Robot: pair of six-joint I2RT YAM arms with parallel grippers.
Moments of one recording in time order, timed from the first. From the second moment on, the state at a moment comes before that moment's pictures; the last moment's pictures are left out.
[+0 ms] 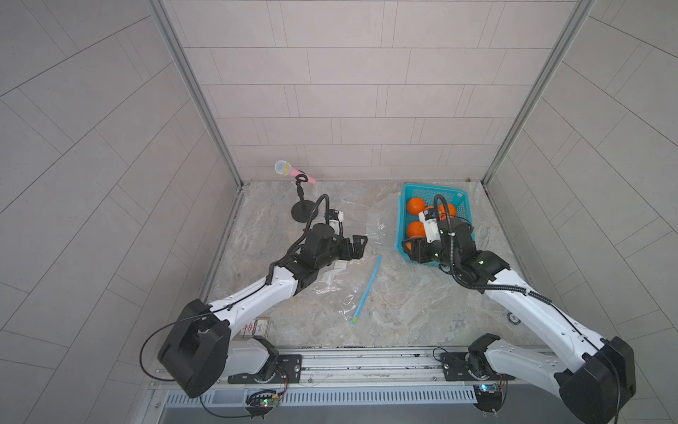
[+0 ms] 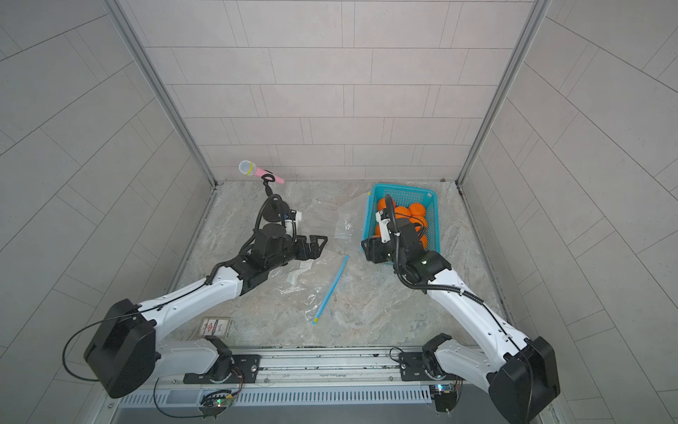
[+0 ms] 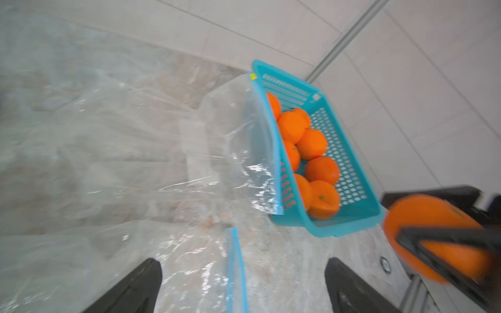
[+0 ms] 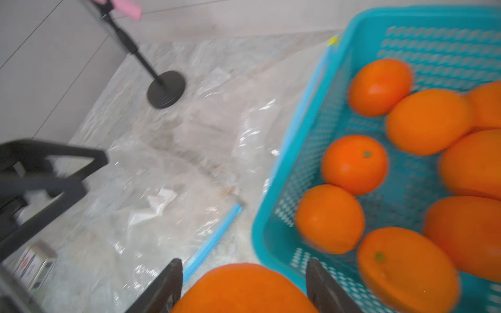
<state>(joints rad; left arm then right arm) -0.67 1.30 0.79 0.10 0.11 -0.54 0.36 1.11 0.93 -0.47 -0.06 0.31</state>
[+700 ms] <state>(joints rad) -0.89 1.52 0.91 0.16 0.11 -0.50 0.05 1.94 1.49 -0.58 -0.07 0.18</state>
